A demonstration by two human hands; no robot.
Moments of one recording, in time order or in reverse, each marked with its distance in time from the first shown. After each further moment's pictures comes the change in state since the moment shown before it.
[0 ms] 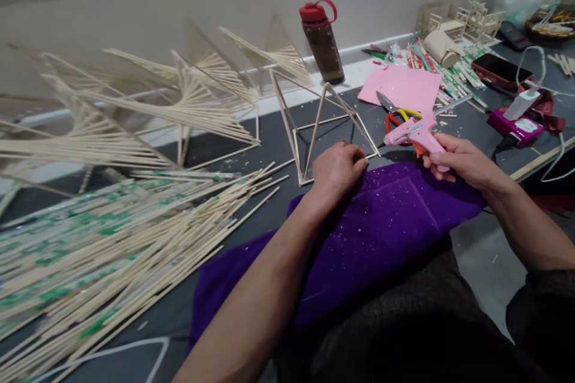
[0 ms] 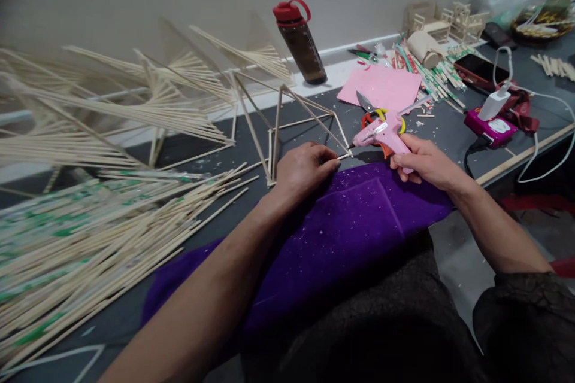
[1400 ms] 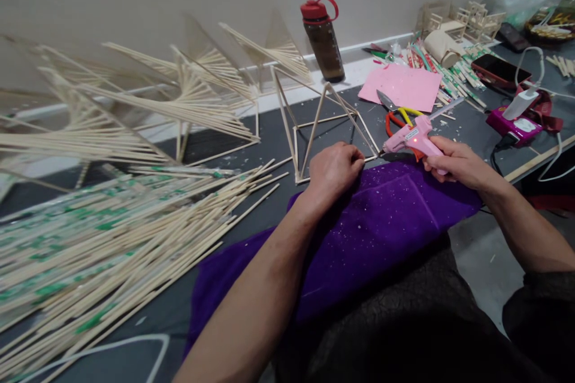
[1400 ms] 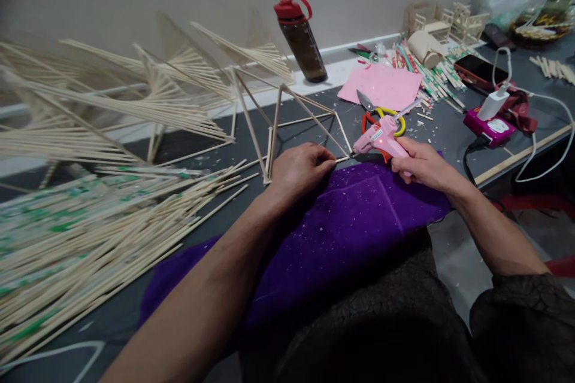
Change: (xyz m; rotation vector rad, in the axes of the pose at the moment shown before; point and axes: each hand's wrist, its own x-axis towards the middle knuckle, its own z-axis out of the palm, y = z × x) left_hand -0.007 0.001 -0.009 0.109 -0.077 0.045; right_hand -0.002 0.008 -0.001 -0.172 -0.010 -0.022
